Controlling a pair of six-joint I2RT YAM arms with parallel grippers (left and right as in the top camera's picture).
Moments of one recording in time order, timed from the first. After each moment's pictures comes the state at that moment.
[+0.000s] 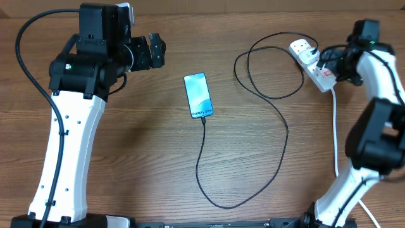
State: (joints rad) left arm -0.15 1.56 1.76 -1.00 0.10 -0.29; right arm -0.28 2.07 1.73 -0.82 0.03 0.25
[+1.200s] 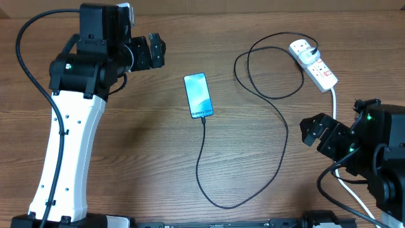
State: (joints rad) left arm -0.15 1.56 1.76 -1.00 0.10 -0.29; right arm 0.01 0.94 1.36 -1.40 -0.13 0.54
